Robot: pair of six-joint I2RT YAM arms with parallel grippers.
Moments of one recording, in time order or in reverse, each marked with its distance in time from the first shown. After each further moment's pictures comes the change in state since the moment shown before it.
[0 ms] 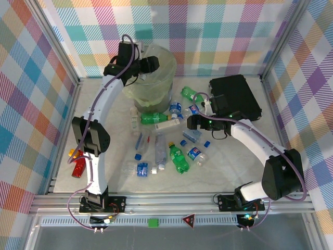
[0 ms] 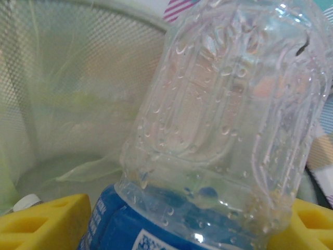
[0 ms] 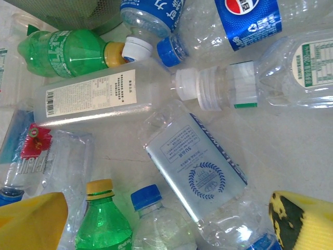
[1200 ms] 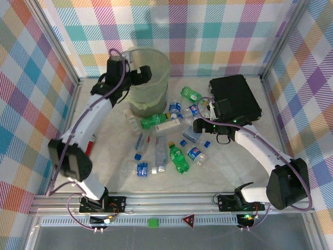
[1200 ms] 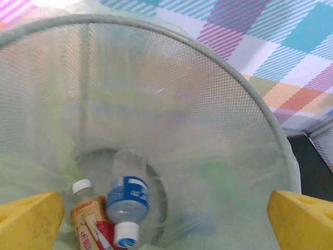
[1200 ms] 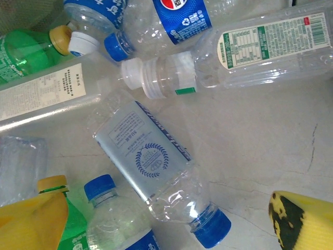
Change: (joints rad) left arm -0.024 -0.510 -0.636 0.241 -0.234 0.000; right arm 0.000 -0.088 -0.063 -0.044 0.163 -0.011
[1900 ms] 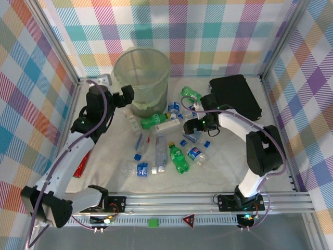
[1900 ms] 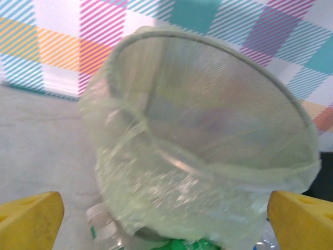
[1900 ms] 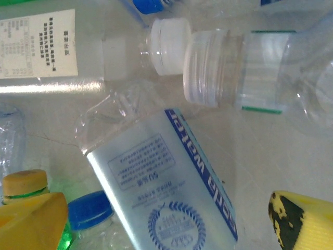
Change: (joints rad) left arm 0.000 -0.457 -0.455 0.087 -0.182 0.003; right arm 0.000 0.403 0.202 -0.035 -0.186 -0.235
